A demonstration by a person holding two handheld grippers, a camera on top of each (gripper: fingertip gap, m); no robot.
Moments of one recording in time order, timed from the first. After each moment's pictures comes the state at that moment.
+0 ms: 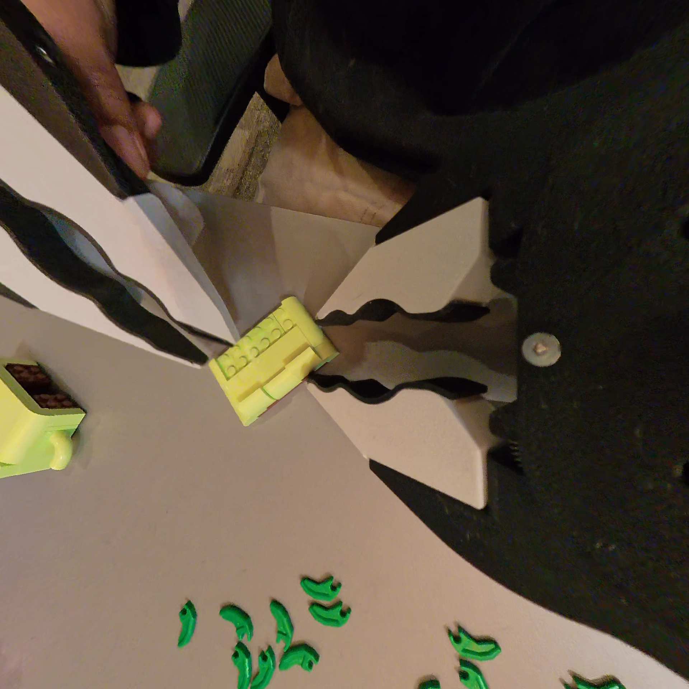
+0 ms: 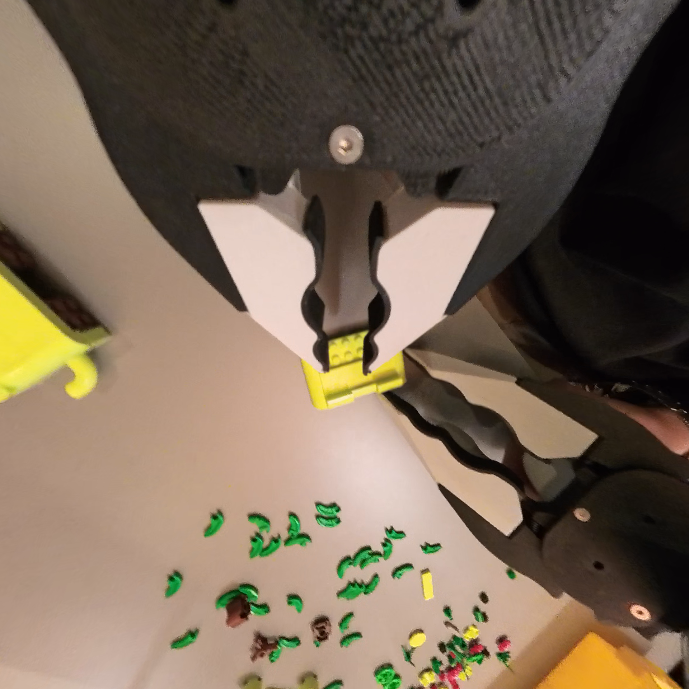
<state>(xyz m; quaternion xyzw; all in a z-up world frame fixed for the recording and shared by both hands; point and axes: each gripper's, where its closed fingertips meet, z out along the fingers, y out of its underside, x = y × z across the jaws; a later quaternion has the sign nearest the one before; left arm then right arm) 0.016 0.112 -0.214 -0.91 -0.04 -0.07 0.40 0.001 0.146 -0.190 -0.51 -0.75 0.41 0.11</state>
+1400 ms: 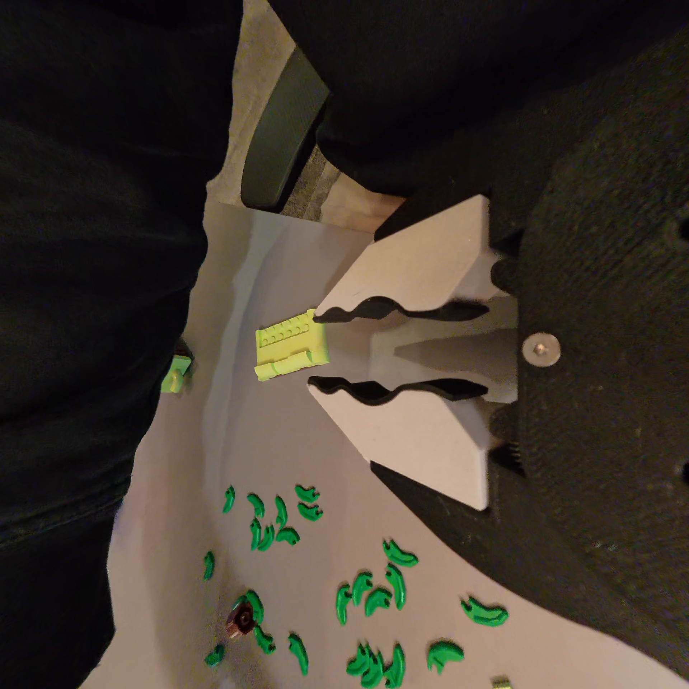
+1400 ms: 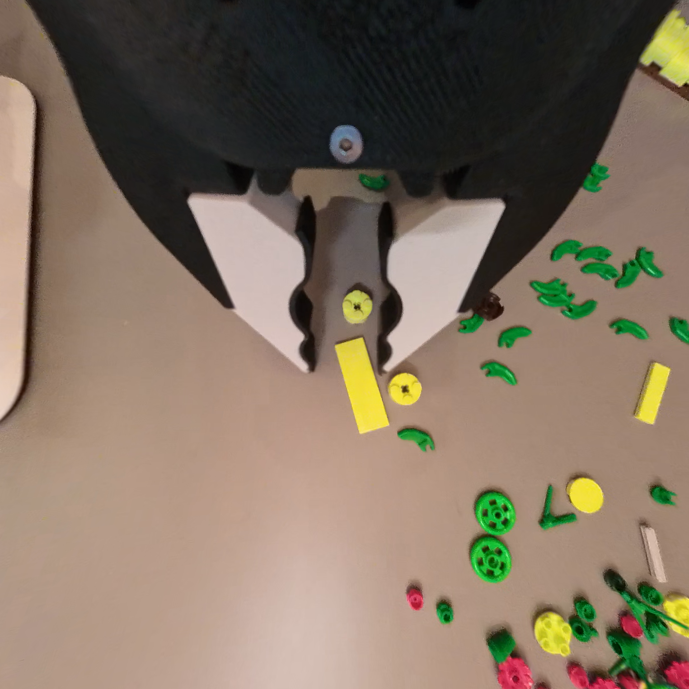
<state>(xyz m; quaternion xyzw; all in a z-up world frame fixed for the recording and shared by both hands) -0.006 0.085 -0.169 -0.84 -0.10 -0.05 0.53 -0.290 0.045 -0.216 -0.21 -0.96 0.20 0.04</state>
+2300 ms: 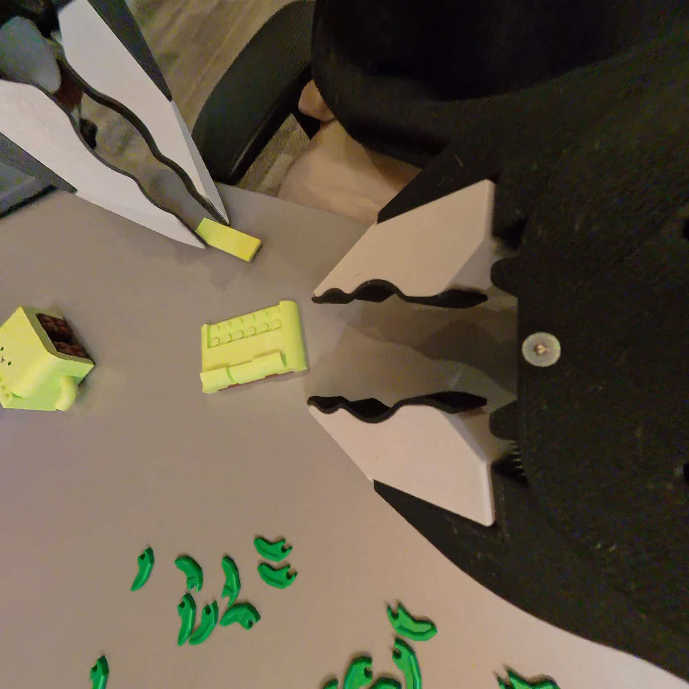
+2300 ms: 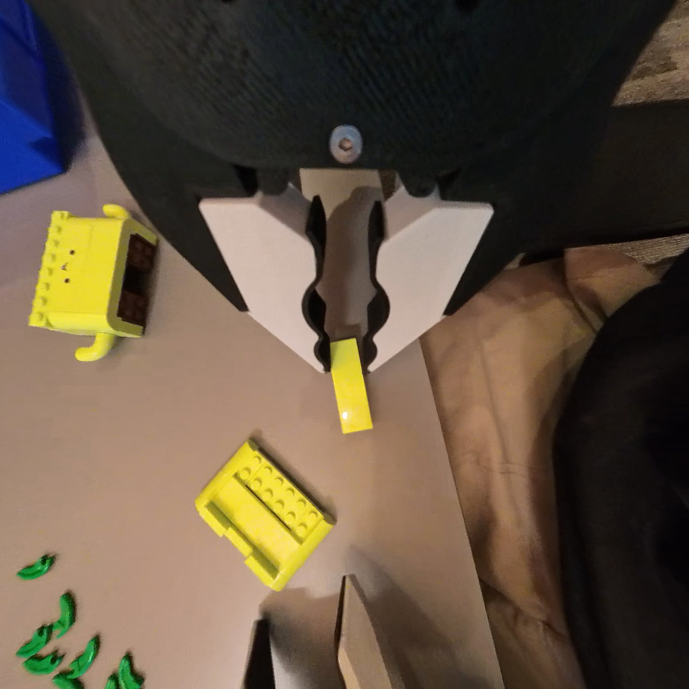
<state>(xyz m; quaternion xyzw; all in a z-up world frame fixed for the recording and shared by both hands) 0.001 0.100 -0.209 -0.90 -0.11 -0.10 0.42 0.063 0.181 -0.208 -0.22 -0.95 0.20 0.08</state>
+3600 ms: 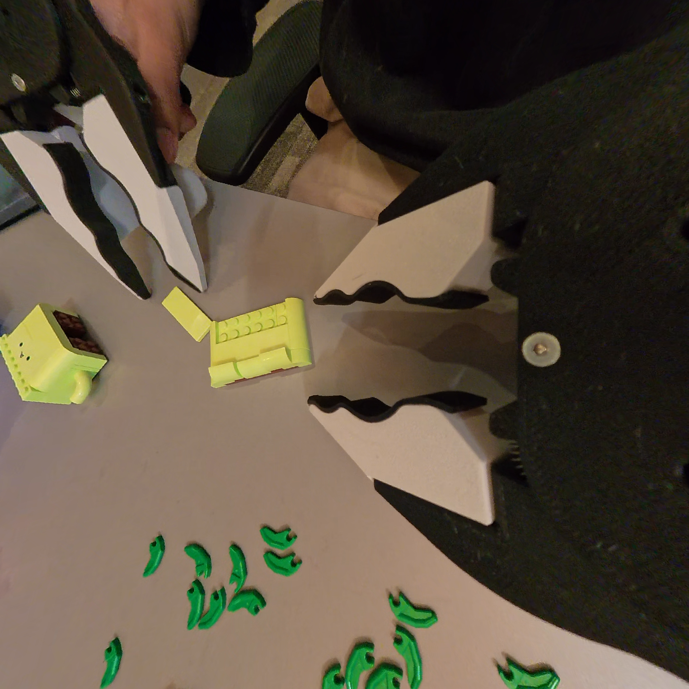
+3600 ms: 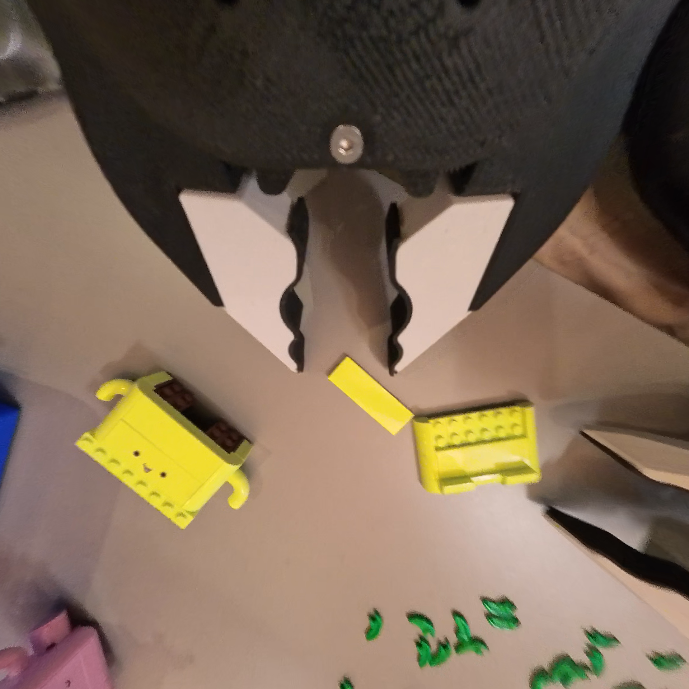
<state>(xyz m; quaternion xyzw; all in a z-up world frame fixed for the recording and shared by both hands) -0.002 0.100 -0.205 -0.89 -0.11 -0.10 0.43 0.015 0.216 -0.214 -0.58 -0.74 0.26 0.22</state>
